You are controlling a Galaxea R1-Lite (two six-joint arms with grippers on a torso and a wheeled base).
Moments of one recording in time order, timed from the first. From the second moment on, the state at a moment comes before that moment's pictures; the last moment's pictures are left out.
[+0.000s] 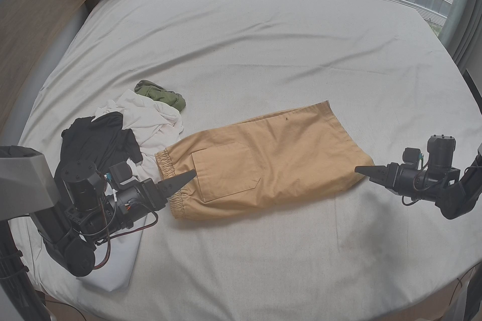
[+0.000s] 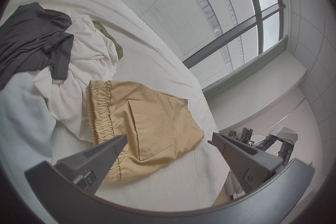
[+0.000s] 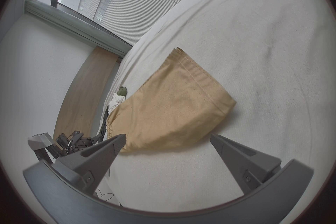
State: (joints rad) left arm -0.29 2.04 -0.37 -1.55 -0.43 -0.64; right arm -0.01 1.96 -0.58 -0.92 0.64 0.42
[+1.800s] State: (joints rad) left arm -0.26 2.04 -0.39 -1.55 -0.42 -0.64; right arm 0.18 2.33 -0.87 -1.17 0.42 0.62
